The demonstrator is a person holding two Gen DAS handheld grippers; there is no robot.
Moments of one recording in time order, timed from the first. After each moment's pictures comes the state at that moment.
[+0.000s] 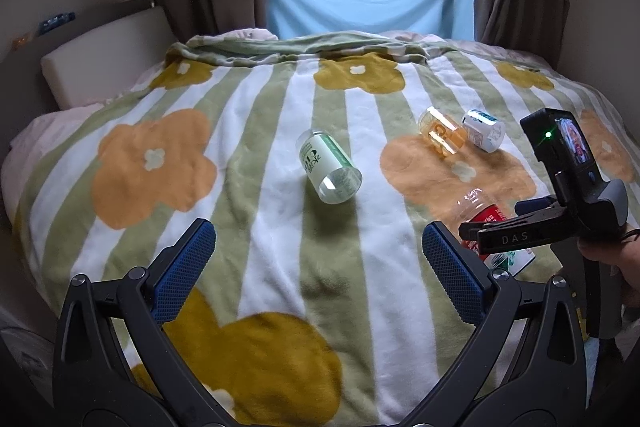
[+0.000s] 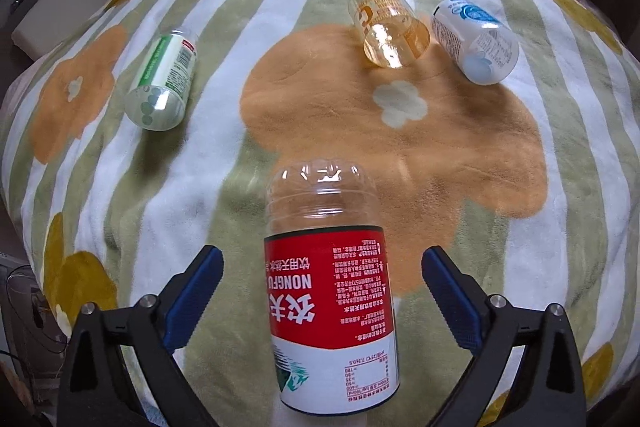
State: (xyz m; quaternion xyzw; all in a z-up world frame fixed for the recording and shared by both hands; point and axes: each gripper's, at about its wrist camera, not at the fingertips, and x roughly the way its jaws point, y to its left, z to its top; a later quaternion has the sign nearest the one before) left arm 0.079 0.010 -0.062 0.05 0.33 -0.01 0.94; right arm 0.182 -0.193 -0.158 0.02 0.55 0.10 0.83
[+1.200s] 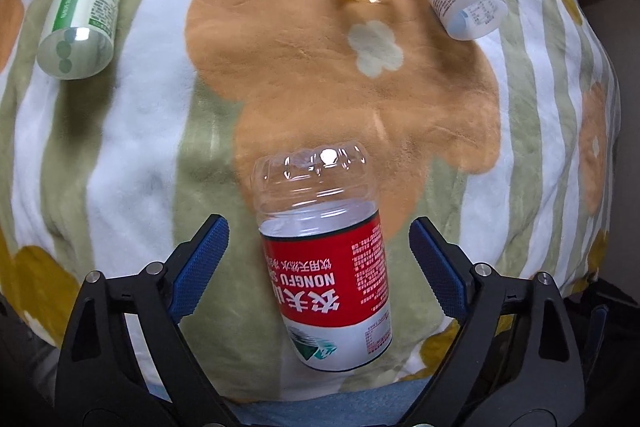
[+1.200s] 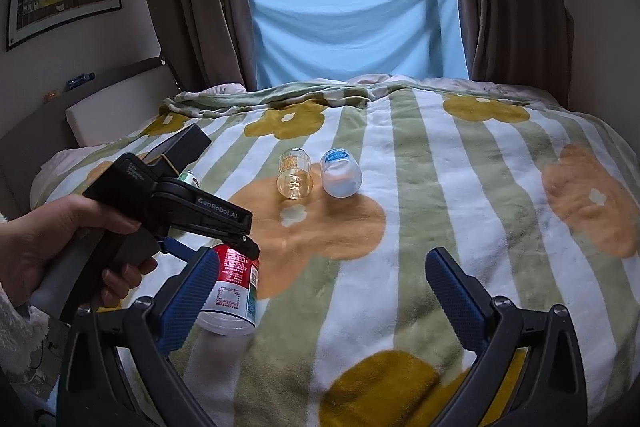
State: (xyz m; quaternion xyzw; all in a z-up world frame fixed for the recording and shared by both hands) left arm 0.238 -0.157 -0.189 -0.10 0.68 -0.06 0.72; right arm 0.055 -0.324 -0.088 0.05 0.29 0.08 0.95
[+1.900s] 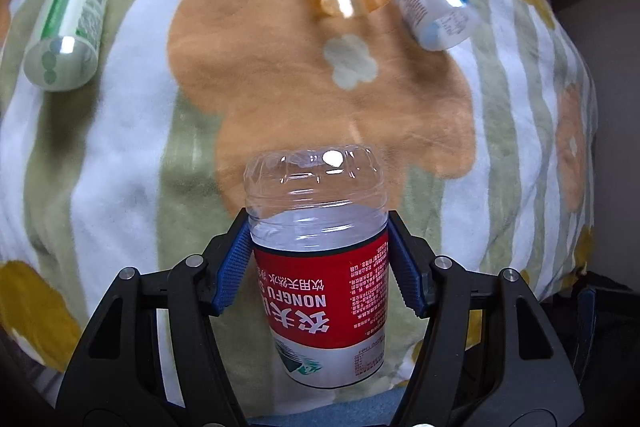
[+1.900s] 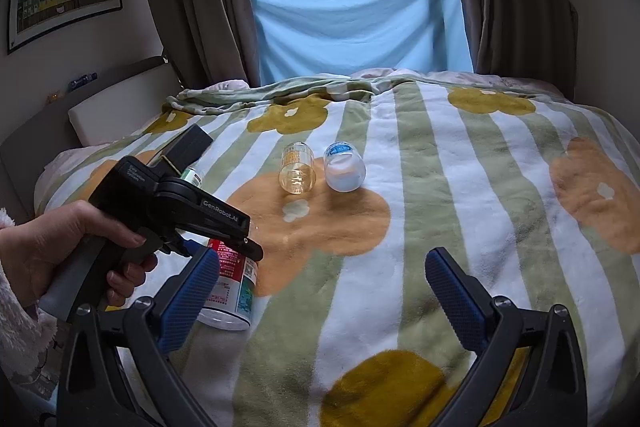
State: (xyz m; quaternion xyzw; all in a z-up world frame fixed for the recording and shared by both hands) left arm 0.226 -0.147 -0.171 -0.11 0.62 -0.11 0.76; right arm 0.059 -0.329 -0.094 0.06 0.29 0.09 0.95
